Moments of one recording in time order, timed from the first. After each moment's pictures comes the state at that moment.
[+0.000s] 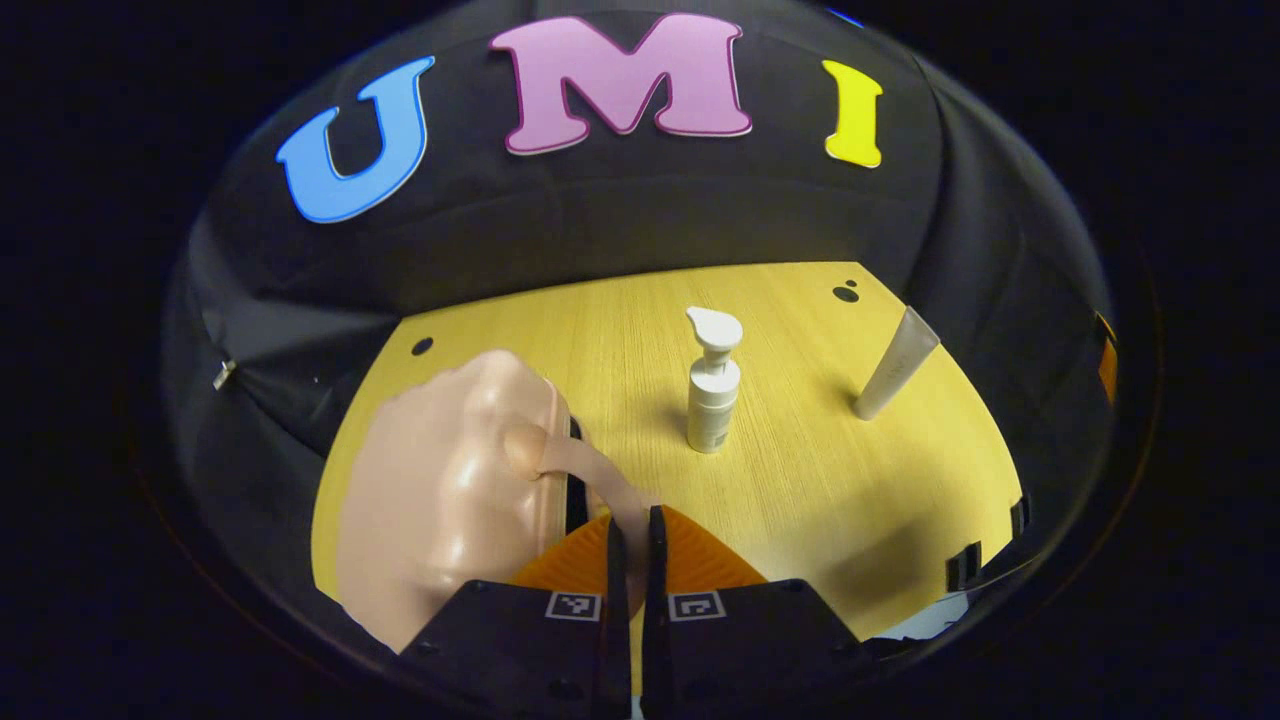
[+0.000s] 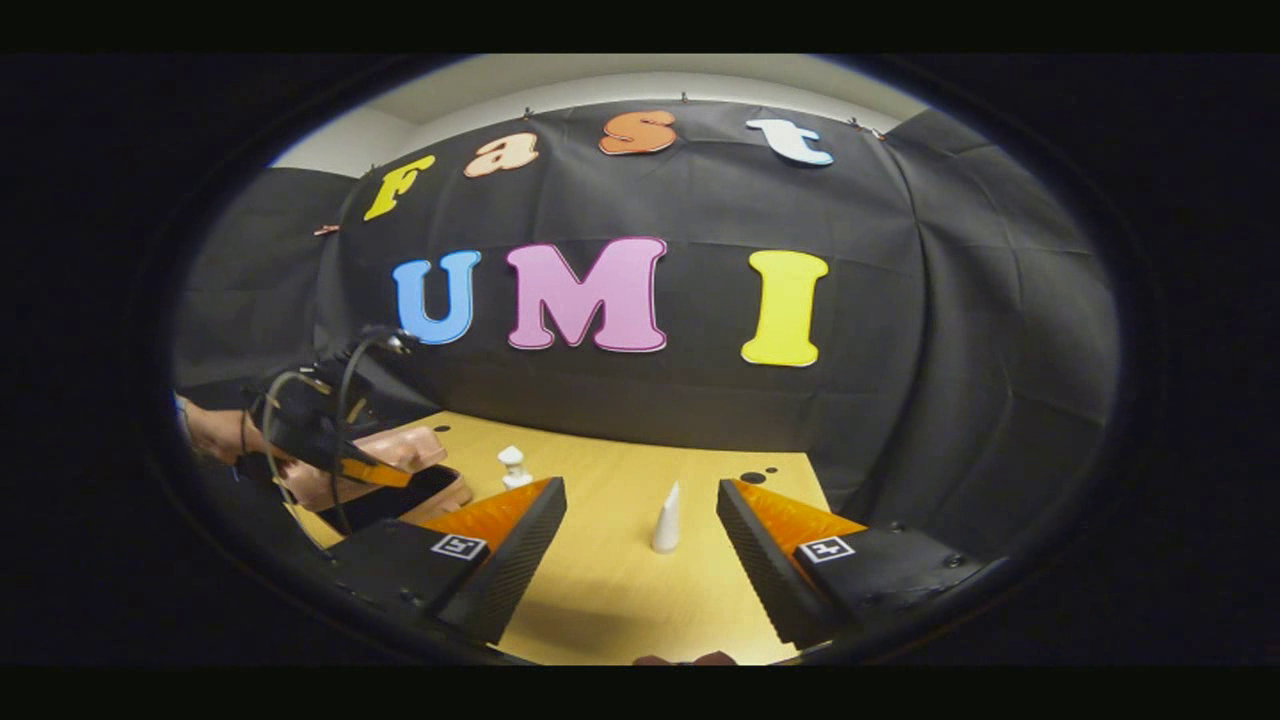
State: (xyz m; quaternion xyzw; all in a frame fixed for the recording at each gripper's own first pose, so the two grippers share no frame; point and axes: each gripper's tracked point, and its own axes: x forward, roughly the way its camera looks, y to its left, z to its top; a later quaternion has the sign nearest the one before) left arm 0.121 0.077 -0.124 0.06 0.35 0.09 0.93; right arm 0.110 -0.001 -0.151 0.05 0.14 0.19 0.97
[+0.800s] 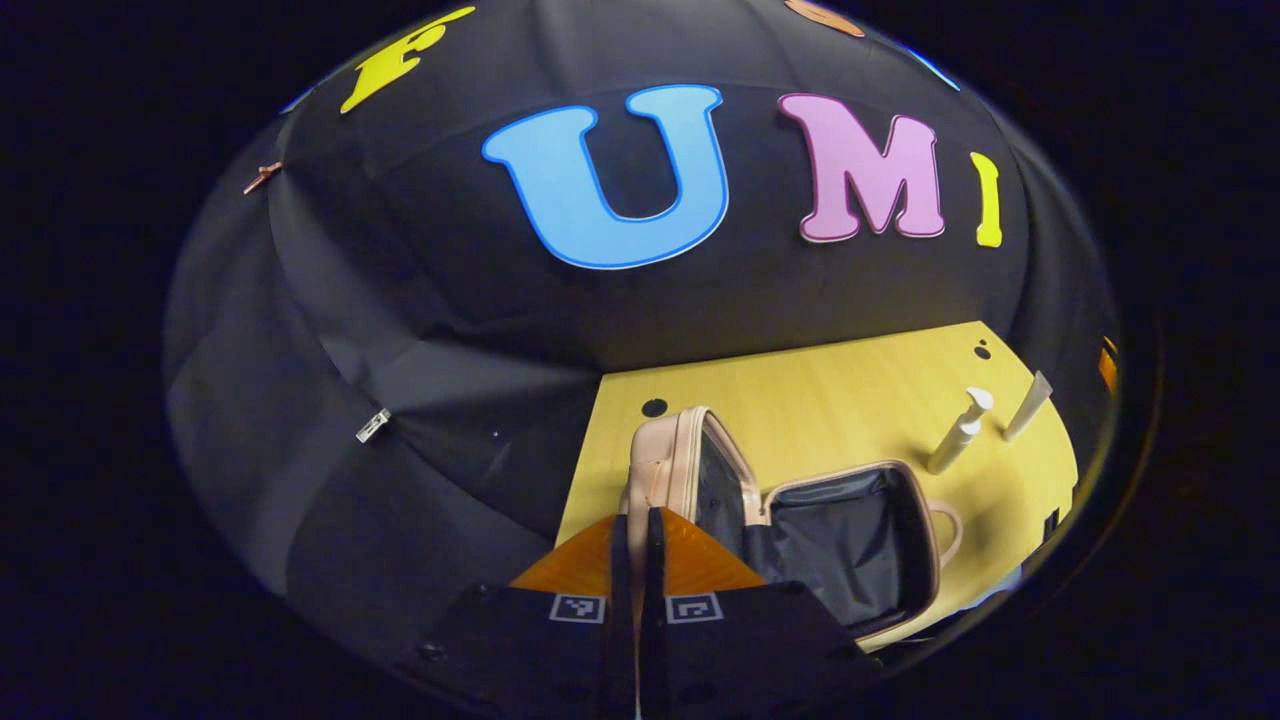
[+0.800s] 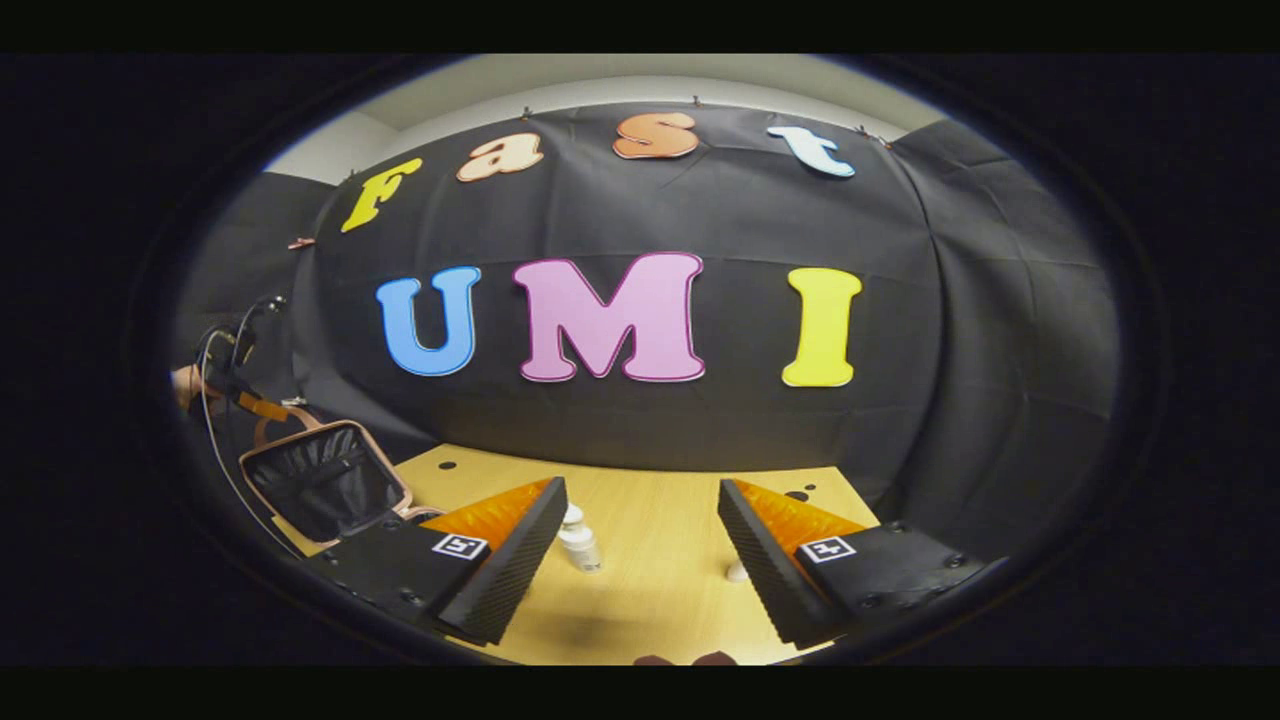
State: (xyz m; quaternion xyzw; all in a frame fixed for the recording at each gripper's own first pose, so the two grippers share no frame) left arm 0.033 0.453 -0.010 0.08 0.31 0.20 0.93; right arm 0.141 0.112 -0.111 0.07 0.13 0.14 0.98
